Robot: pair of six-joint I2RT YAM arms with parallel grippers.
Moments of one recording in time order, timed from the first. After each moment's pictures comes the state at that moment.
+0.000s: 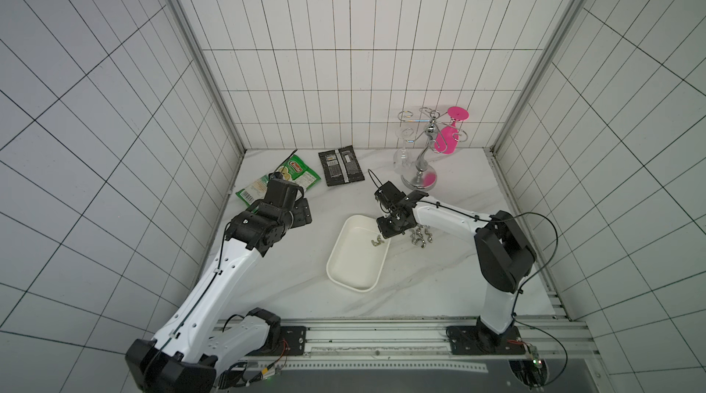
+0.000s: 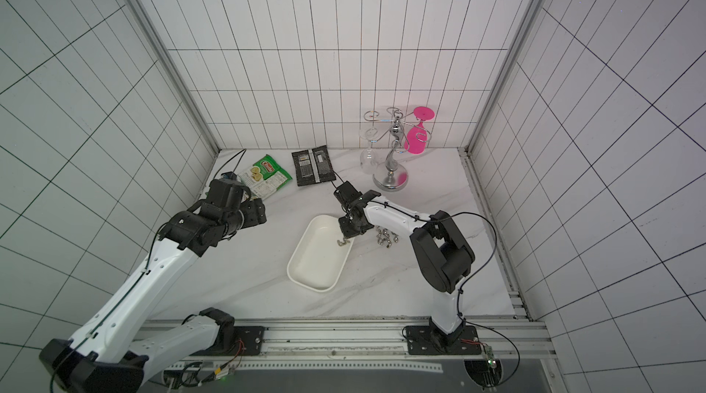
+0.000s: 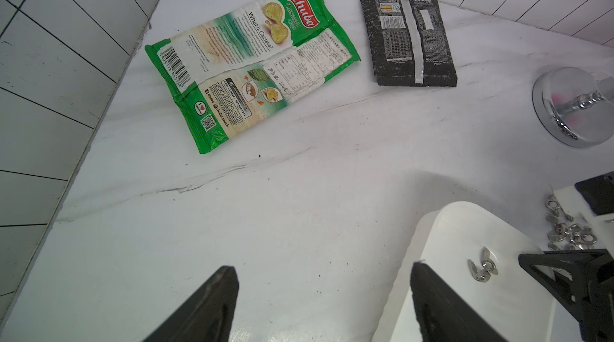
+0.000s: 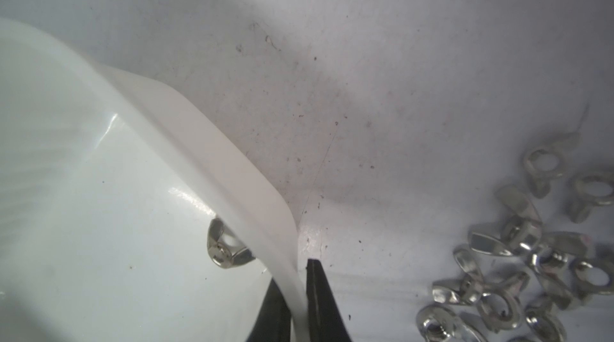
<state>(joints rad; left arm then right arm) -0.36 1.06 1.11 -0.92 -0.26 -0.50 0.80 1.87 1.35 -0.75 0.02 0.20</state>
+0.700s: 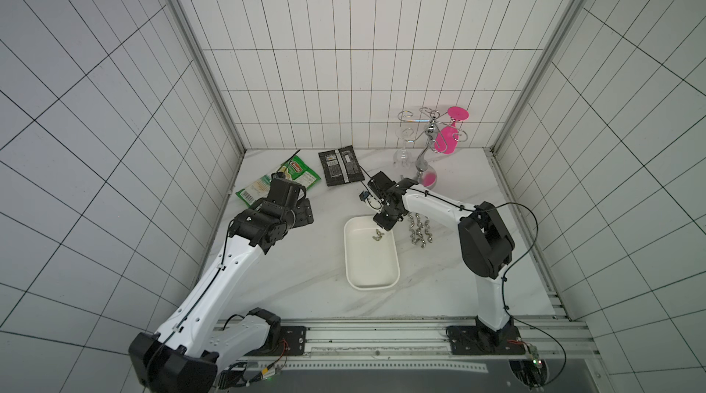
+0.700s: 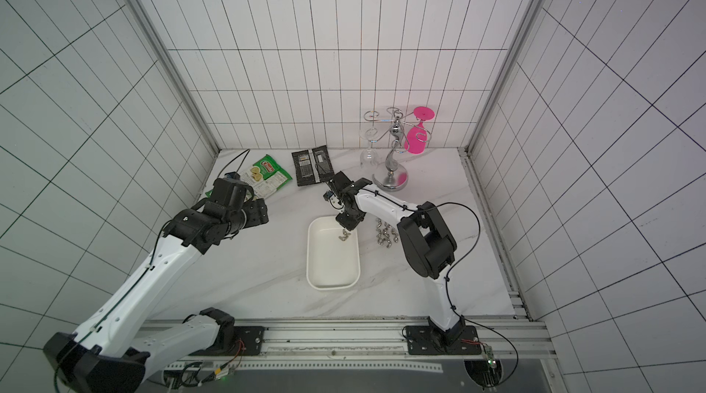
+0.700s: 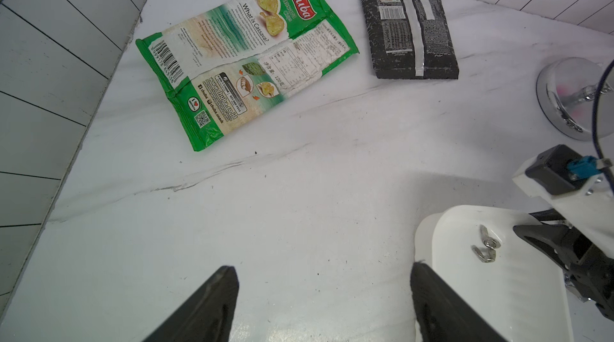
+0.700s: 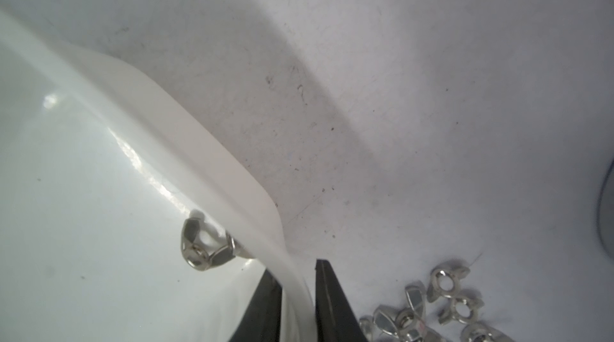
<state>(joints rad) -0.36 1.09 1.11 -0.91 -0.25 -0.50 0.79 2.03 1.58 -0.88 0.09 -0.27</state>
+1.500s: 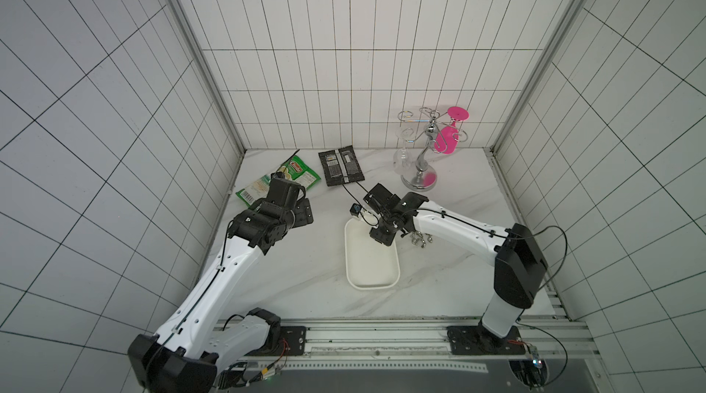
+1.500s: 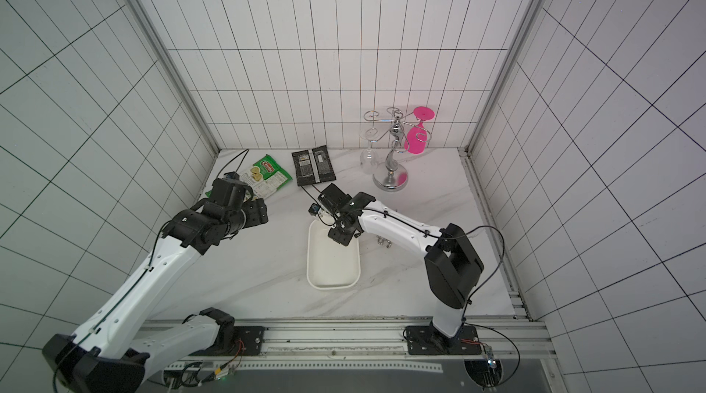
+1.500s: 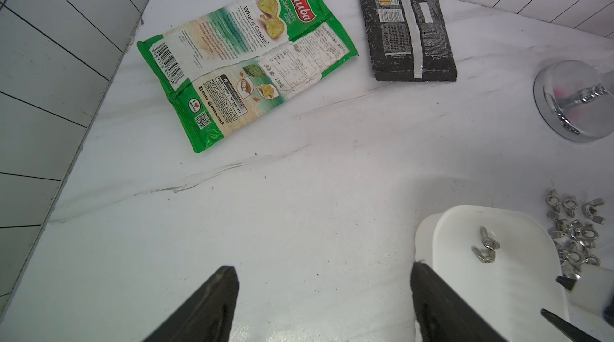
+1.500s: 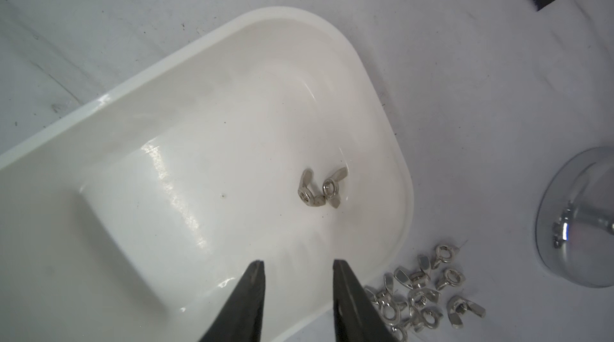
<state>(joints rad) -0.36 1.08 1.11 -0.91 -0.25 -0.50 0.95 1.78 1.41 -0.85 0.07 -0.32</state>
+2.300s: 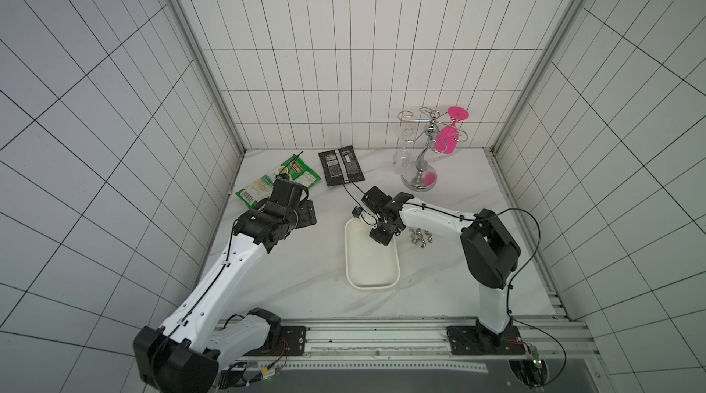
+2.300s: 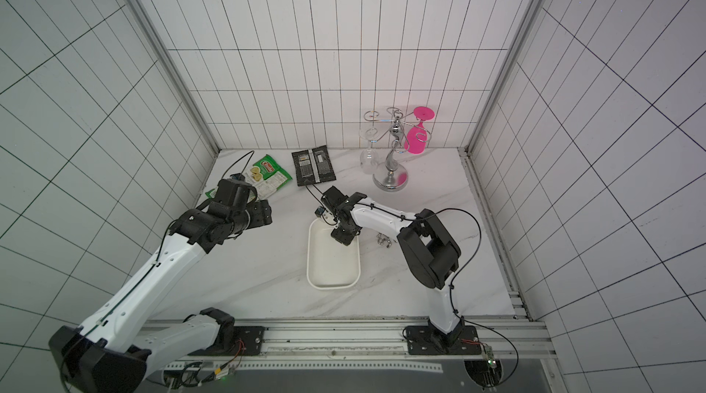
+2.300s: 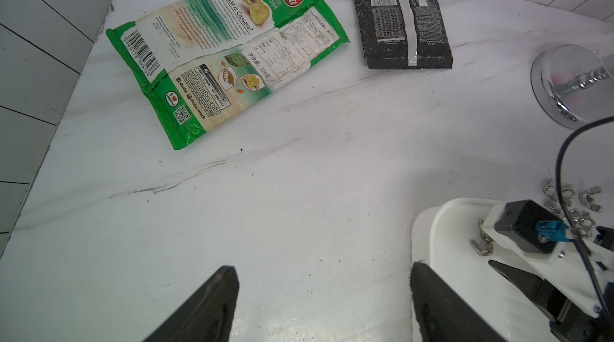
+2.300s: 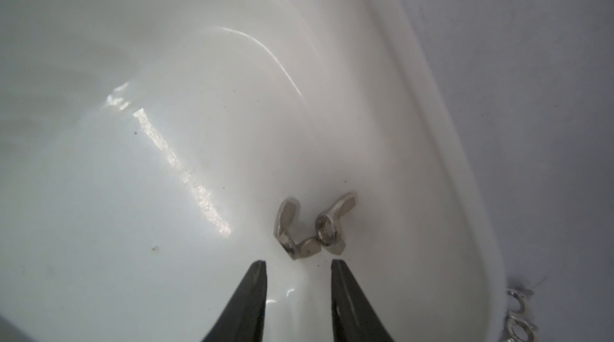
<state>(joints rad) -0.36 1.10 1.08 -0.87 -0.21 -0.50 0.89 1.95 1.42 -0.79 0.04 -0.31</state>
